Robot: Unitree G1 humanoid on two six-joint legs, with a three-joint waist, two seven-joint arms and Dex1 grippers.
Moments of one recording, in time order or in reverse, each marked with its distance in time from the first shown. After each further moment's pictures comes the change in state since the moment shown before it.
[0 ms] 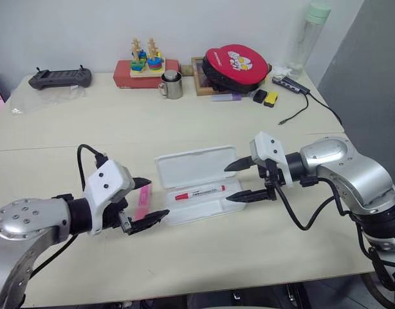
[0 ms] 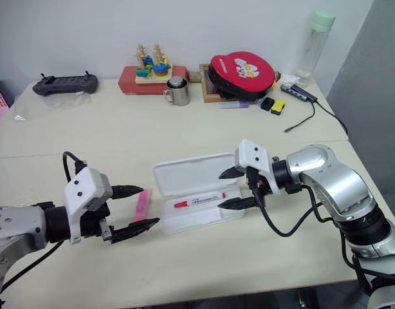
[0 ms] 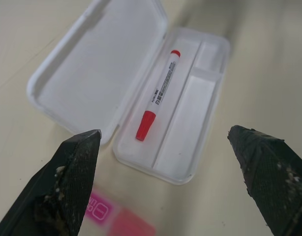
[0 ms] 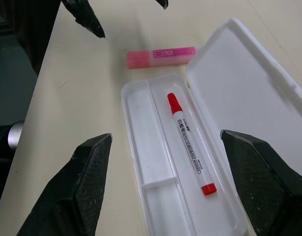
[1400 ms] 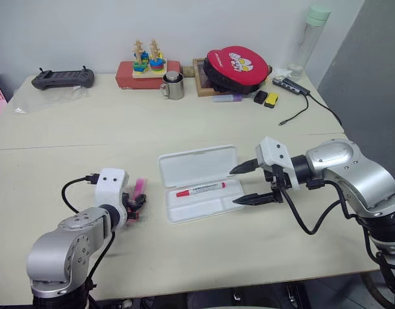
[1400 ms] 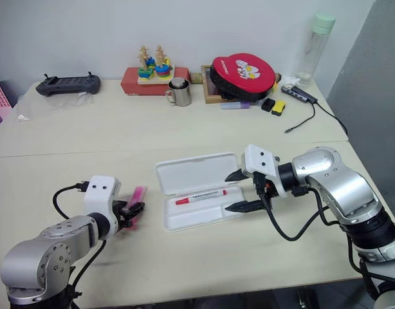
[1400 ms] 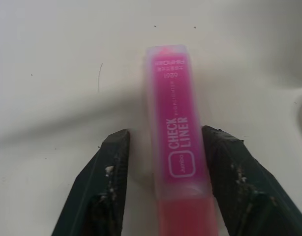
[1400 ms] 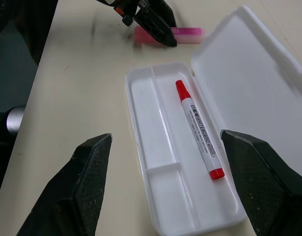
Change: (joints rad) left arm -0.158 -0.410 -0.228 0.205 0.264 0.311 0.664; right arm 0.033 -0.046 -0.003 0.002 -0.023 -0.059 0.030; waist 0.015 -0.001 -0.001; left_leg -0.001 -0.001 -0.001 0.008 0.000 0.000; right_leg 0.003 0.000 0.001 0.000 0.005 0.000
